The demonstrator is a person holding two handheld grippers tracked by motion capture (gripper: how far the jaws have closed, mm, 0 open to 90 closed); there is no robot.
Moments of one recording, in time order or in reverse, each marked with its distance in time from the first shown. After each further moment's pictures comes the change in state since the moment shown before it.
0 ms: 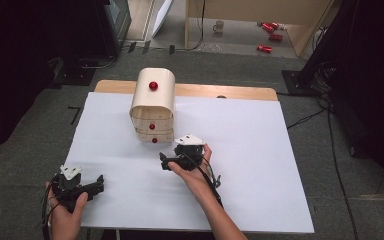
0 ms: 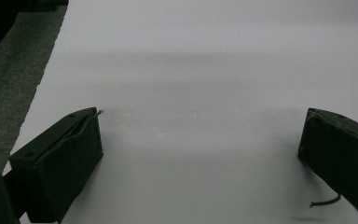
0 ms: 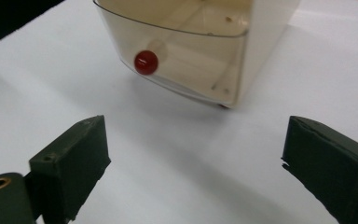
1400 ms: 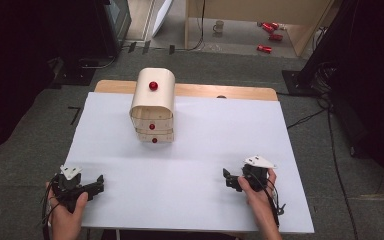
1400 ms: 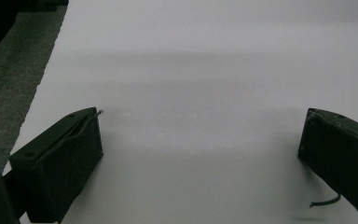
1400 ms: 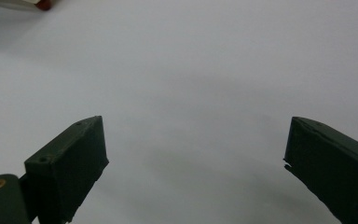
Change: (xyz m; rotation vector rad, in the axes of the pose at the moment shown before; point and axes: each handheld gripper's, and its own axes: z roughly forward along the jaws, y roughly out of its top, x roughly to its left) left arm 0.000 0.000 0.000 0.000 0.001 0.000; right arm -0.124 -0.086 -0.114 0.040 -0.210 0.116
